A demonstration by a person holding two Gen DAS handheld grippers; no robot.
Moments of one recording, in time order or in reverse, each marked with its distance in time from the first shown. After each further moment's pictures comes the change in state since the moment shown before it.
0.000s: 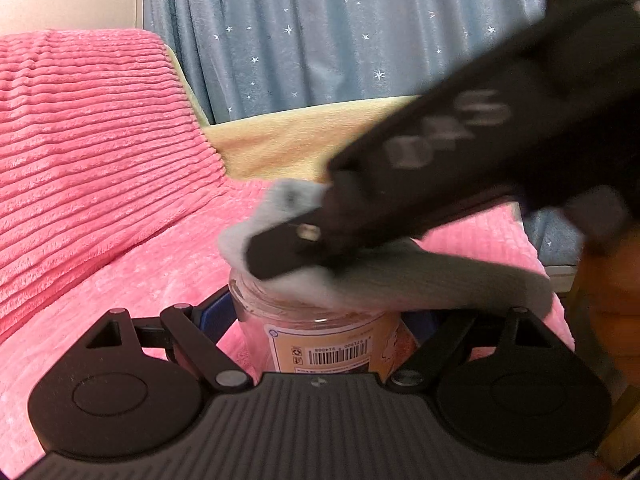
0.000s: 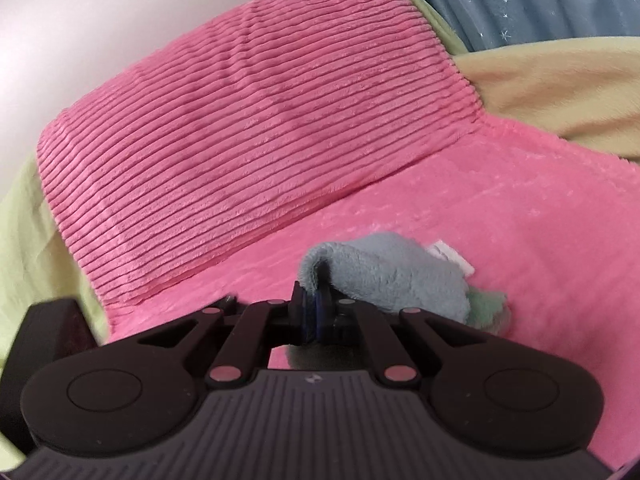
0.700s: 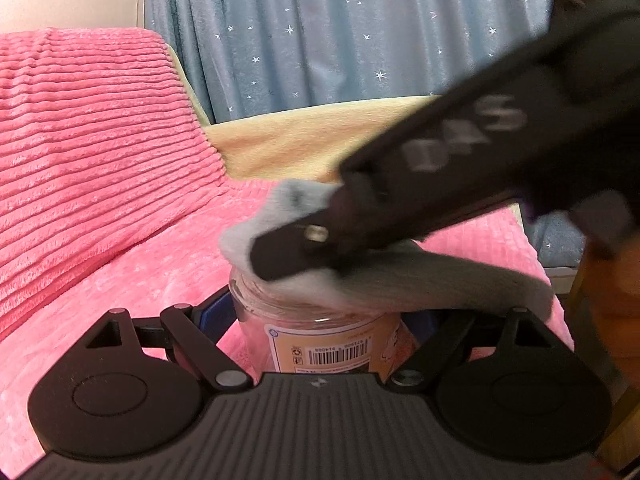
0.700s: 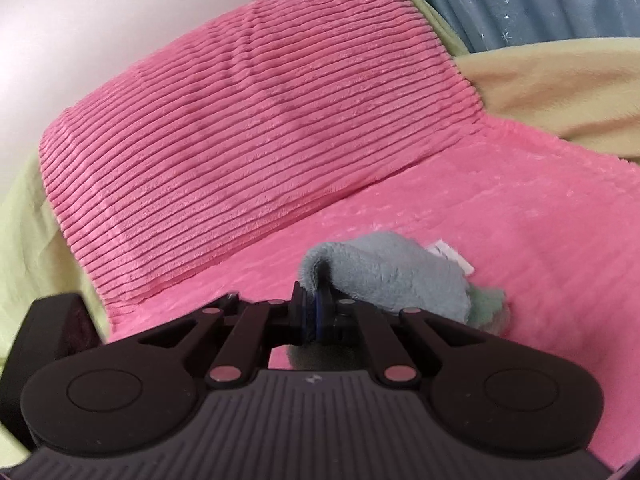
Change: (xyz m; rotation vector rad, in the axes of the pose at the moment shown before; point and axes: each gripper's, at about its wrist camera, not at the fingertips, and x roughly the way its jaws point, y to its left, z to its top) left arm 0.000 -0.031 0.003 -0.017 0.003 0.038; right arm -0.001 -0.001 0.001 -0.003 -0.004 0.004
